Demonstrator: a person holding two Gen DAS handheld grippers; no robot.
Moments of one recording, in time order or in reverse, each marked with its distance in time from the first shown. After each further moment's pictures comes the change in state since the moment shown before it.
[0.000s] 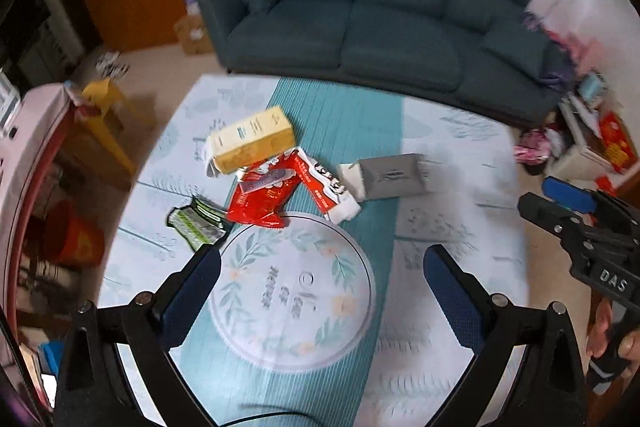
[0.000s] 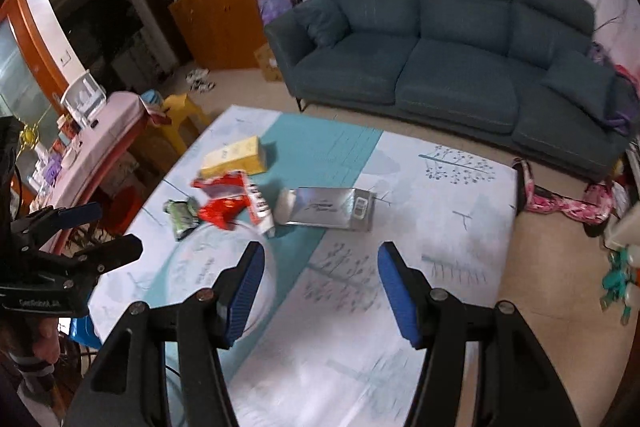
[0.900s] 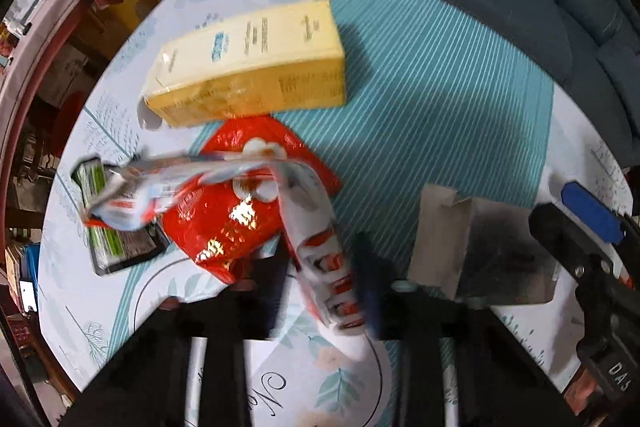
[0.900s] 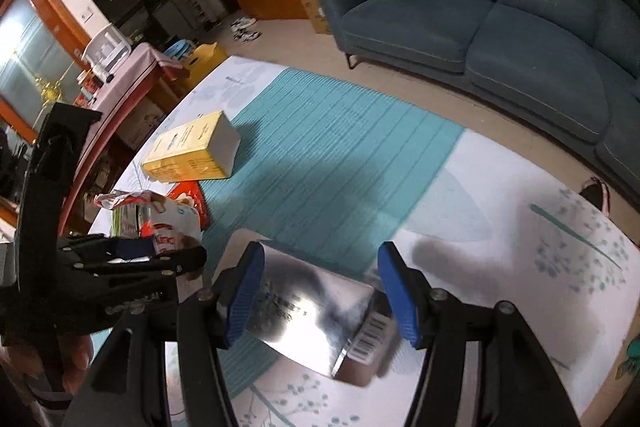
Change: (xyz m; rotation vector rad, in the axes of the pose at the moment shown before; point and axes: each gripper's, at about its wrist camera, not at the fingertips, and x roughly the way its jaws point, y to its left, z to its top) left arm 0.206 0.020 0.047 -0.304 0.306 0.146; right arm 0.205 -0.030 0.062 -0.123 0.173 0.204
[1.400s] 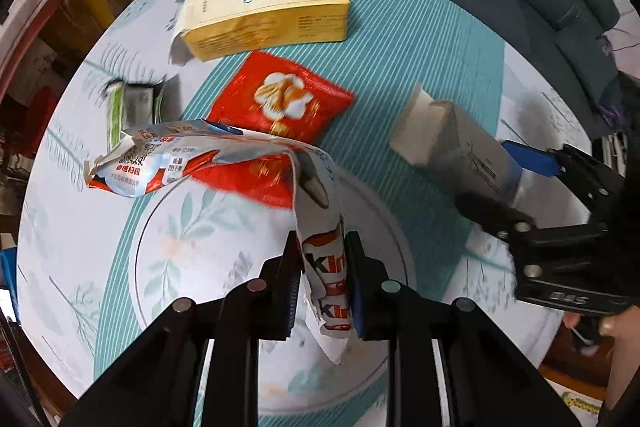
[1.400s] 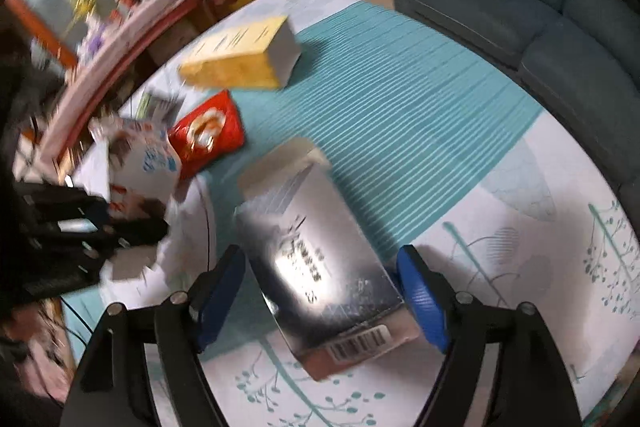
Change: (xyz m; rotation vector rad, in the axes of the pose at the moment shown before) left arm -0.029 0.042 -0.066 0.052 -0.001 -0.180; right arm 0.024 0.042 -0.027 -0.264 0.185 0.028
